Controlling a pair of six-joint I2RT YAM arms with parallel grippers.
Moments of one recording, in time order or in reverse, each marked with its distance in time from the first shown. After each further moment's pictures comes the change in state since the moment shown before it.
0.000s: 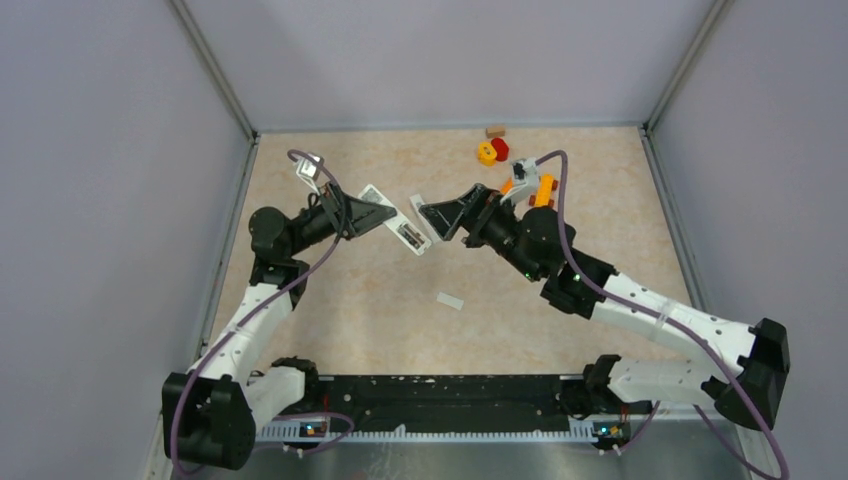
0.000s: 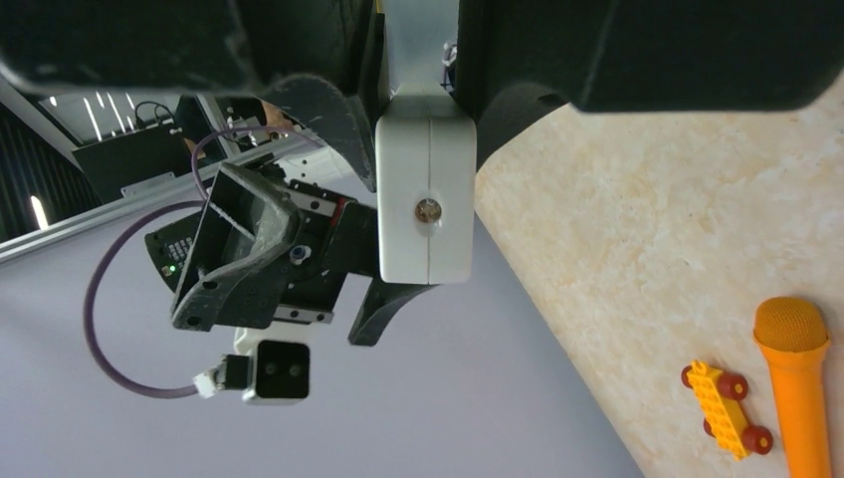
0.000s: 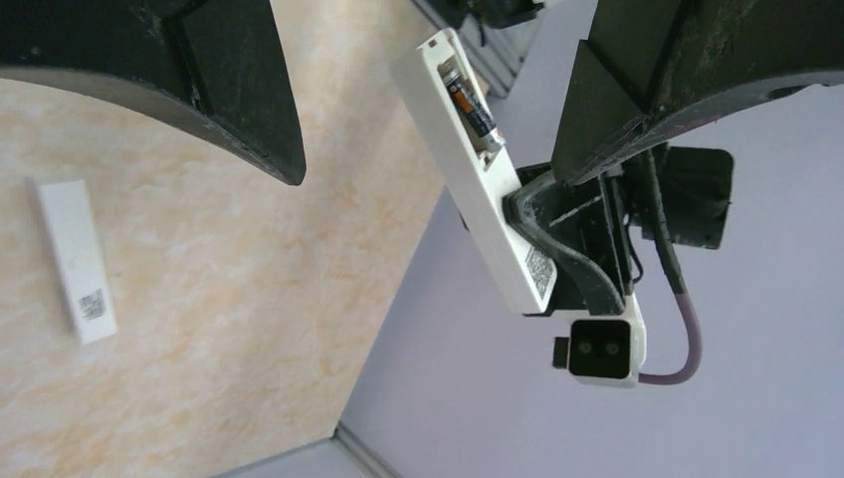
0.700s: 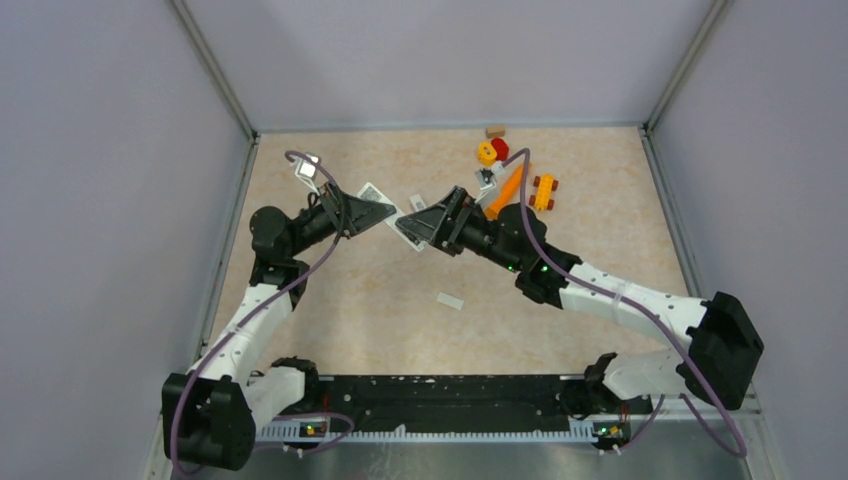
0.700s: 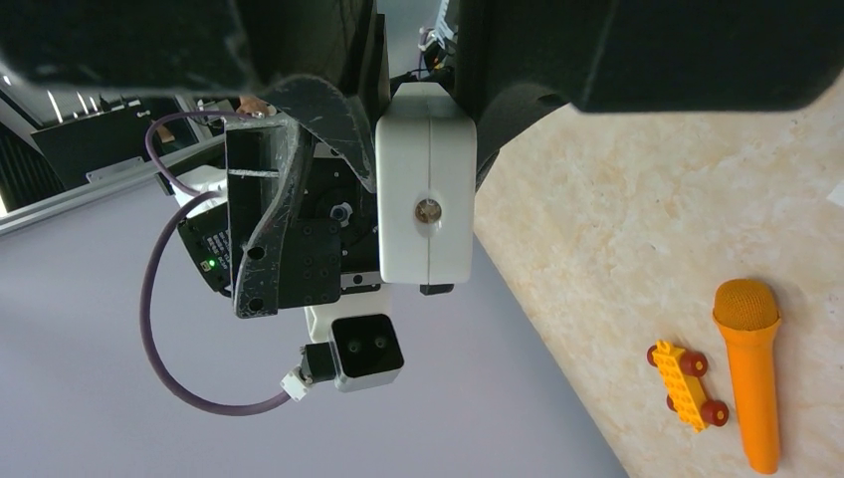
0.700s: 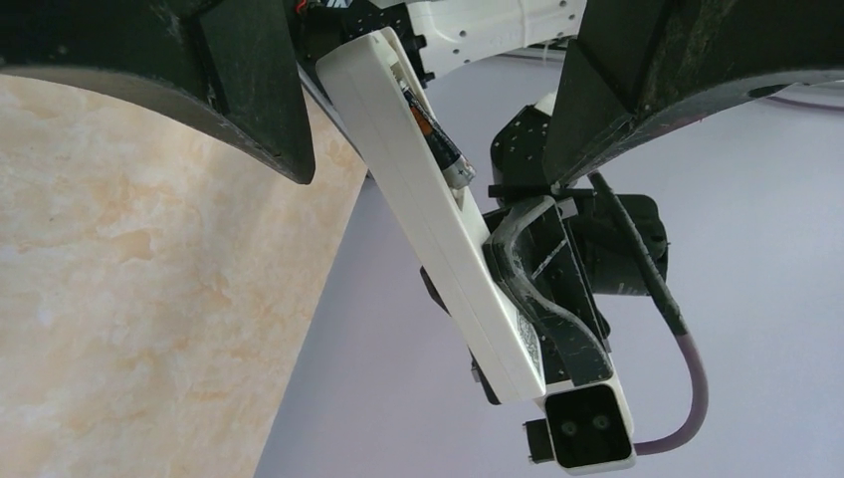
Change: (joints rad) left arm 0.000 -0.005 -0.003 -0.030 -0.050 0.070; right arm -0.067 0.174 -0.070 0.229 -0.337 0.365
